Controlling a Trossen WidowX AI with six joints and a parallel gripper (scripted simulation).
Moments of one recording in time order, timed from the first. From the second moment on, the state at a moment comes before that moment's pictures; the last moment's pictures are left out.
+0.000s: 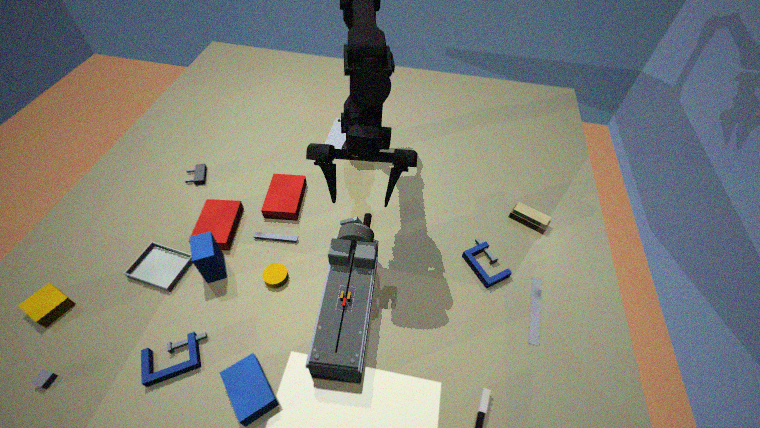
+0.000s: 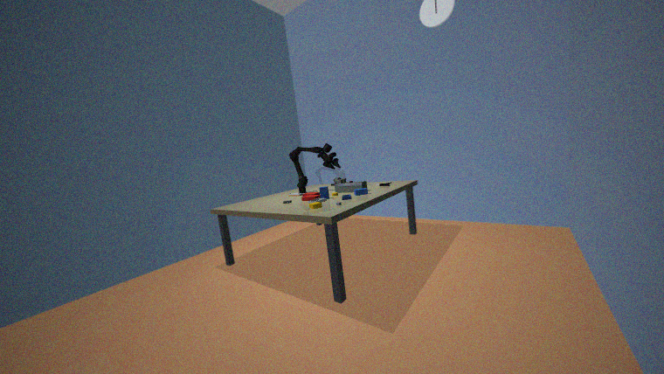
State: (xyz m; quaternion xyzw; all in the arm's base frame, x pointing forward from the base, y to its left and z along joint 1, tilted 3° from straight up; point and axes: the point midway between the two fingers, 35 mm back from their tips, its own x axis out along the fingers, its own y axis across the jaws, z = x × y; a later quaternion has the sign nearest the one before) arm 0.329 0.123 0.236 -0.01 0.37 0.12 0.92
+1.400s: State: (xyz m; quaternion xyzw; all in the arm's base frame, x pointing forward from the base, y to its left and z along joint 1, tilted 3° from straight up) arm 0.423 0.118 0.175 -0.03 0.36 0.17 0.91
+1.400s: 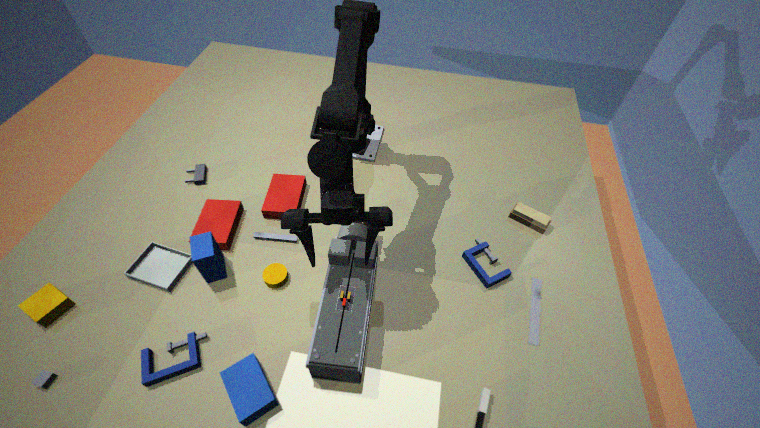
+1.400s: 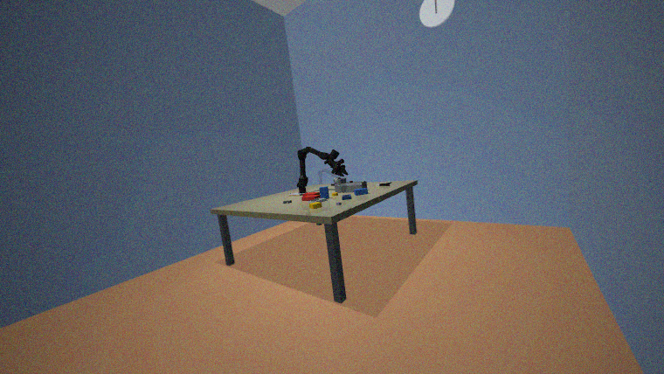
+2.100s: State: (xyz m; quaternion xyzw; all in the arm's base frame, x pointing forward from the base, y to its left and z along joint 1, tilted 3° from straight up) arm 0.414 0.117 0.233 -0.03 0.36 0.17 0.92
